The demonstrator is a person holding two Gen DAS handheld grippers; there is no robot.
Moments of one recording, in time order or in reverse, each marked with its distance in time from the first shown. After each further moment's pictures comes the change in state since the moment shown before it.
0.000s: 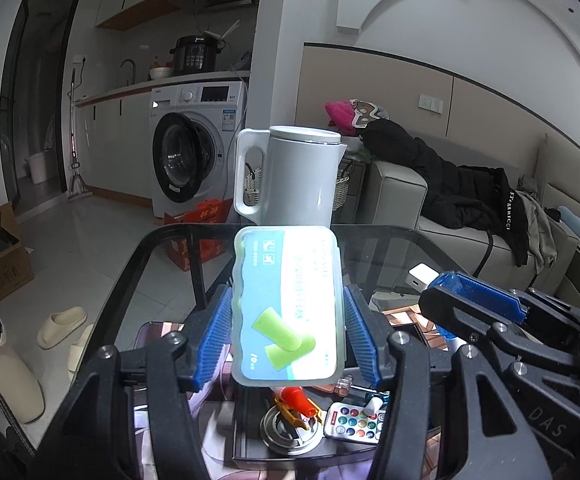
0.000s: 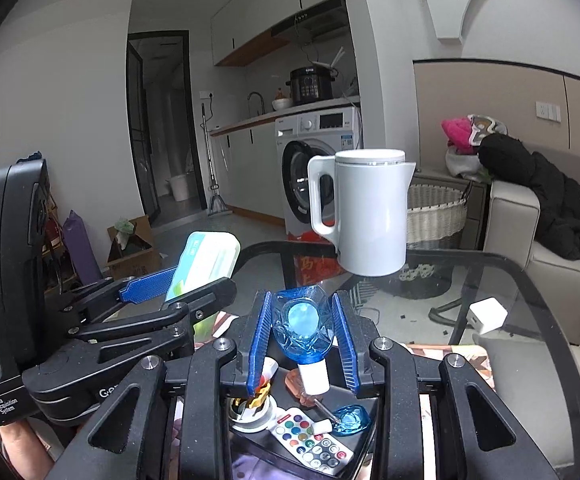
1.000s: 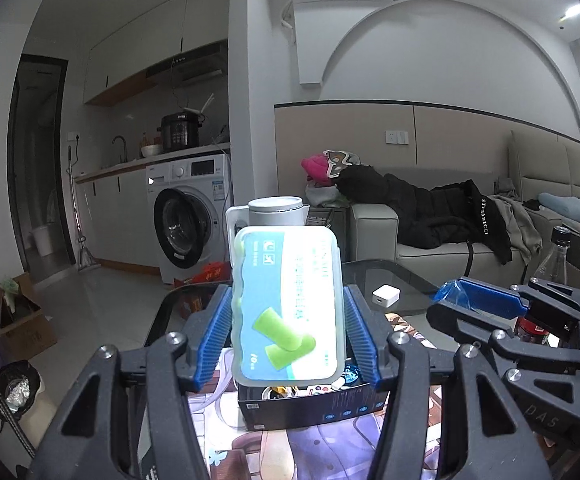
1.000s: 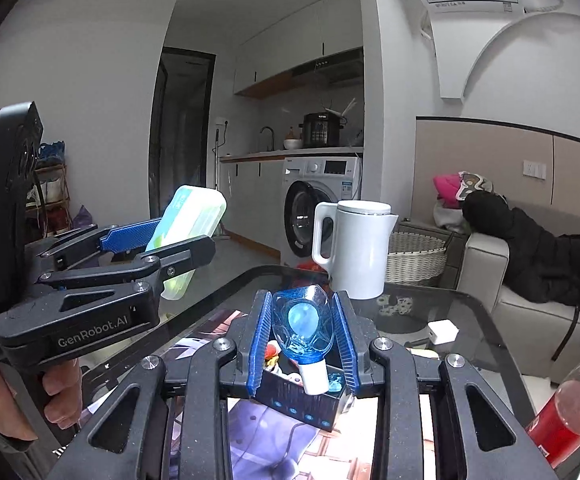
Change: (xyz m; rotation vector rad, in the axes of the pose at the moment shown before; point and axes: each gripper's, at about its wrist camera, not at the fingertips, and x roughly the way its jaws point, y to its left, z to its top) left arm -0.143 -0.033 -0.007 0.160 -0.213 0.002; right arm -0.145 0.040 -0.036 -0.131 -0.163 -0.042
